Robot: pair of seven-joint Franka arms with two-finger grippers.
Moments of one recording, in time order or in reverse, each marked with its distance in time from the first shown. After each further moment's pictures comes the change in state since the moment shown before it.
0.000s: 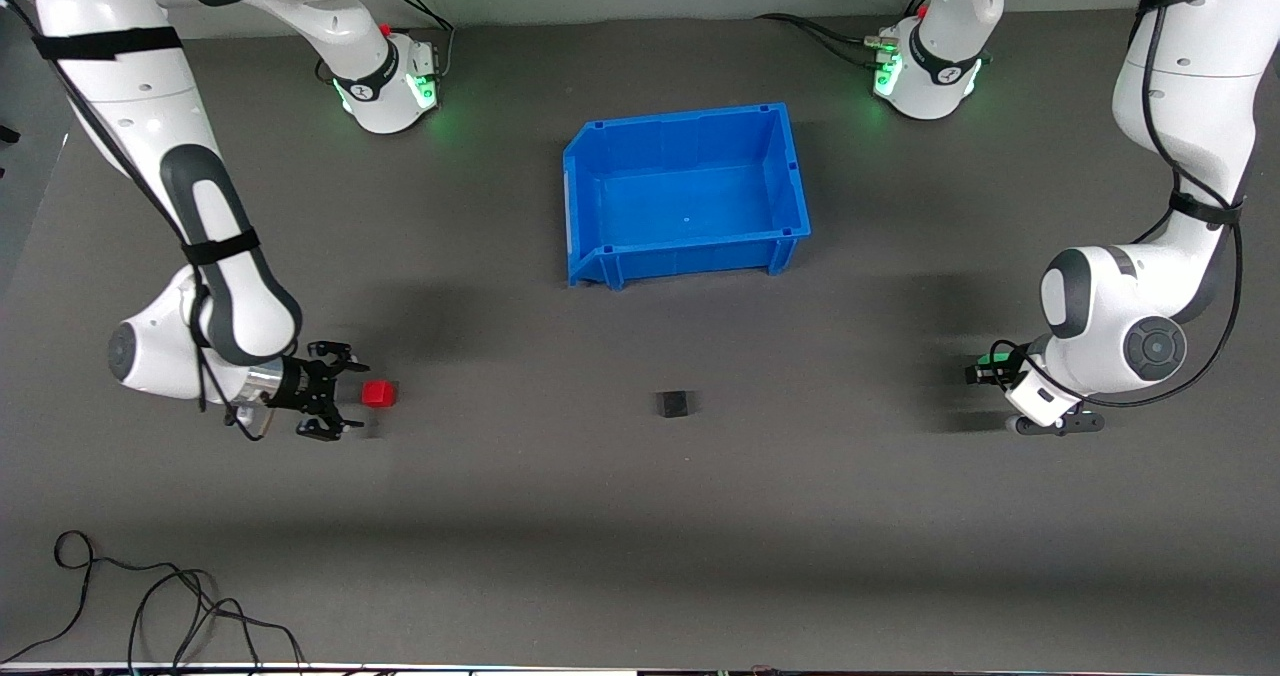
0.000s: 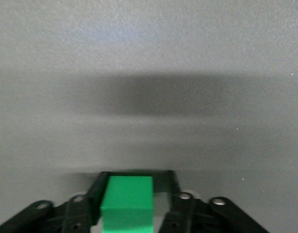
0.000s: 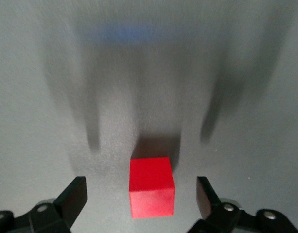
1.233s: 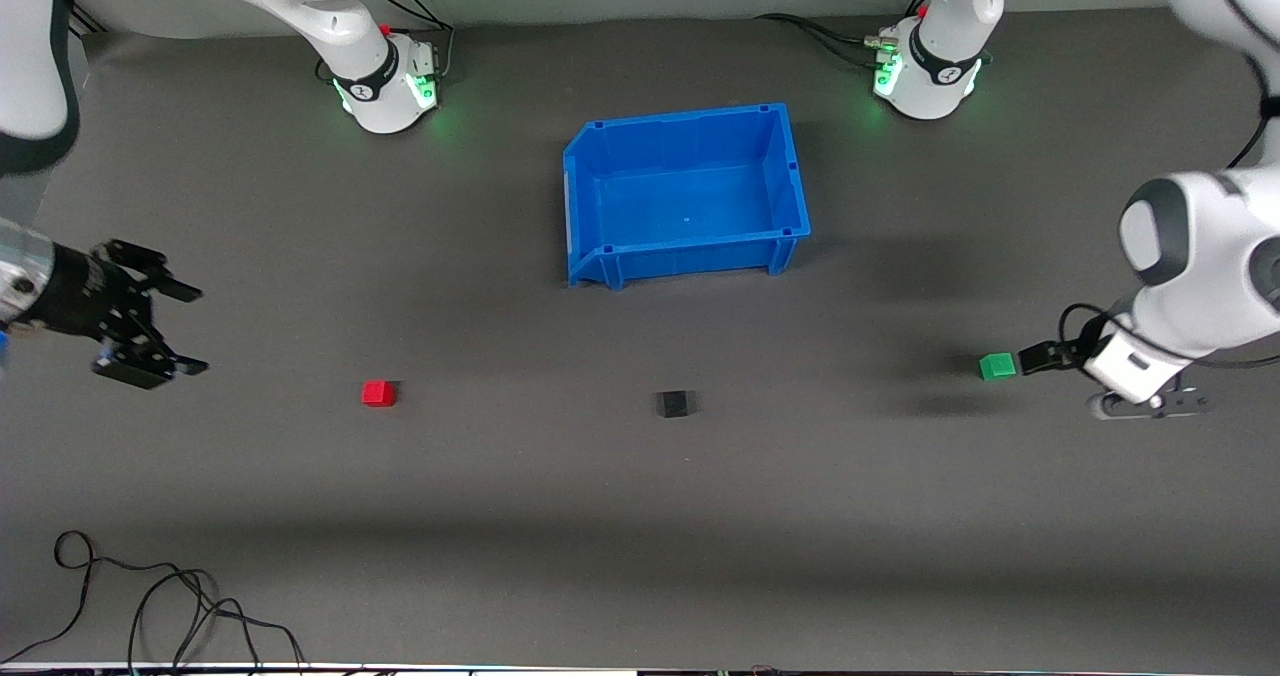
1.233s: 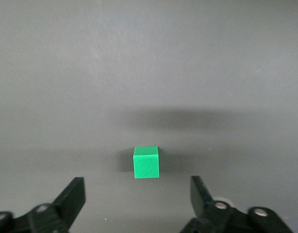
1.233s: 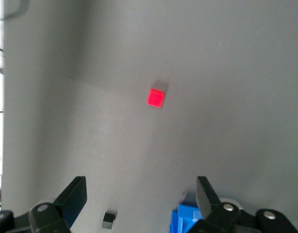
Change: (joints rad) left arm 0.009 -0.225 0.007 -0.008 -0.007 -0.135 0.017; right arm -0.047 -0.358 0.021 0.367 -0.354 -0.661 0.111
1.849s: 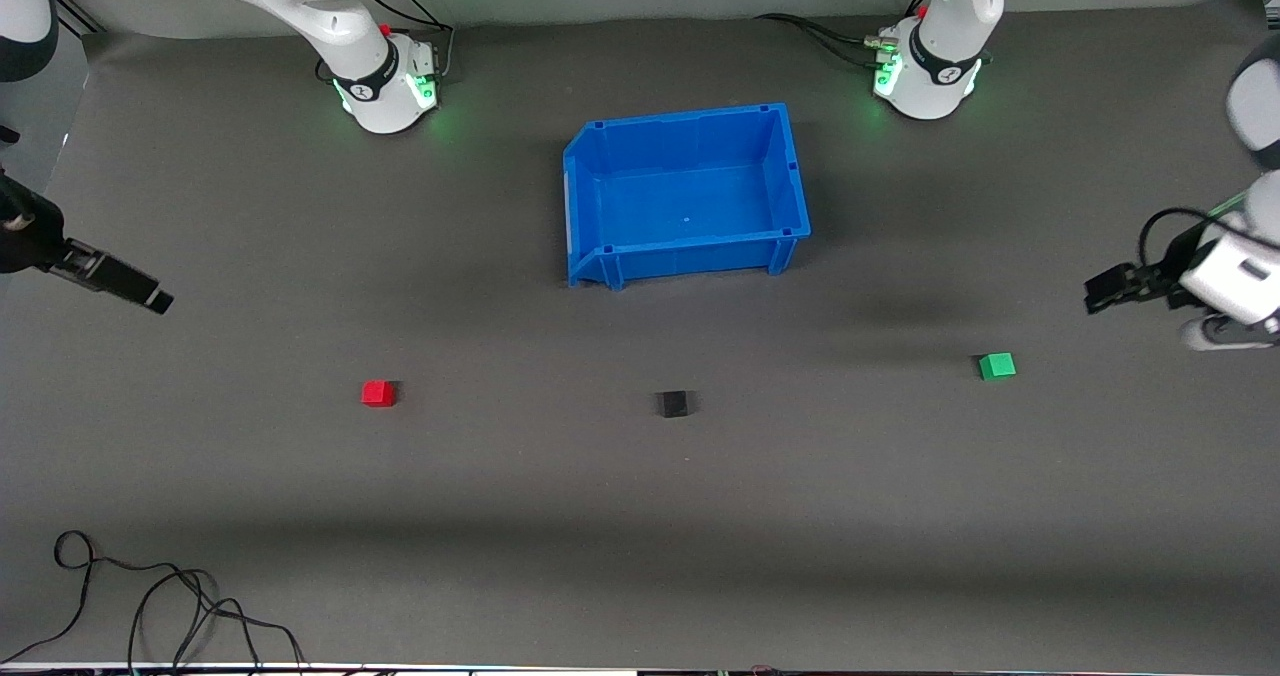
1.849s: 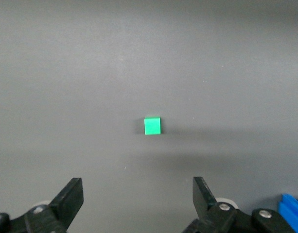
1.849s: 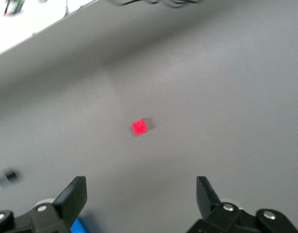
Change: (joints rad) left arm -0.007 -0.284 0.002 0.038 0.001 -0.256 0.015; right arm 0.004 -0.162 0.030 0.002 -0.225 0.000 -0.659
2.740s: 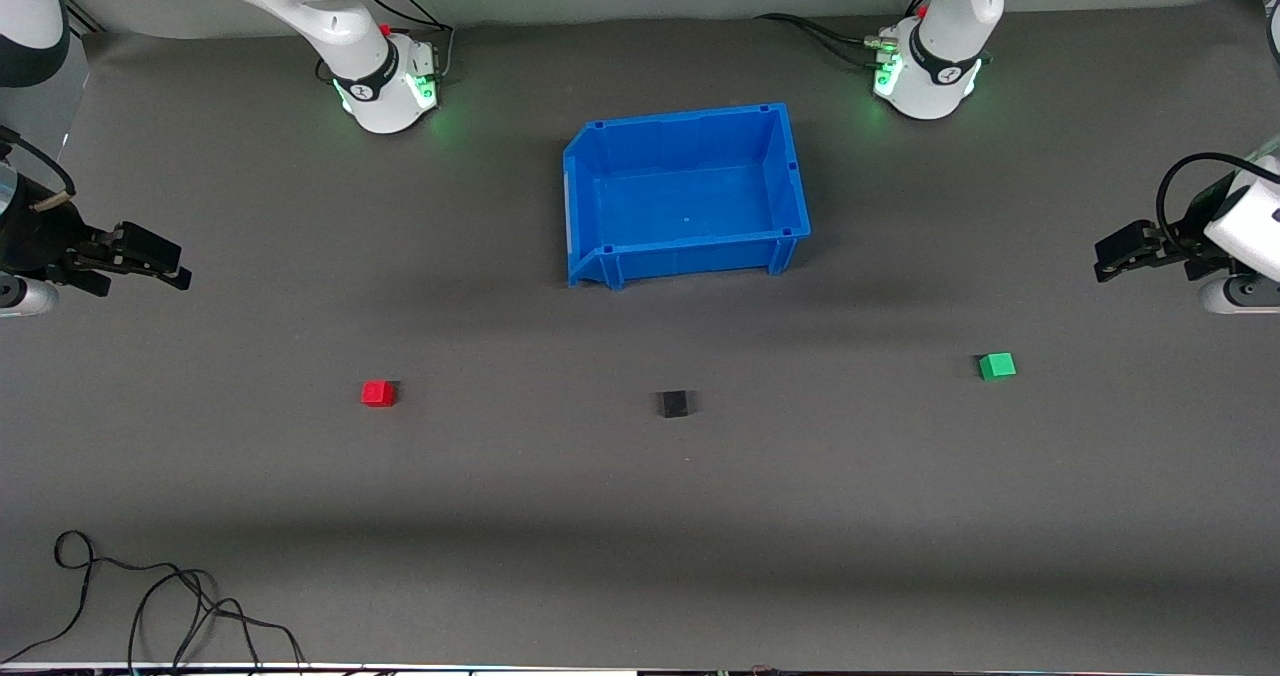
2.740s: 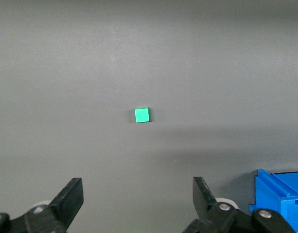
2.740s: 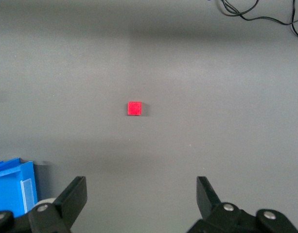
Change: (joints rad) left arm -0.037 -0.052 -0.016 0.195 -0.001 -0.259 -0.001; right arm -0.002 -0.032 0.002 -0.062 -0.004 -0.021 -0.596
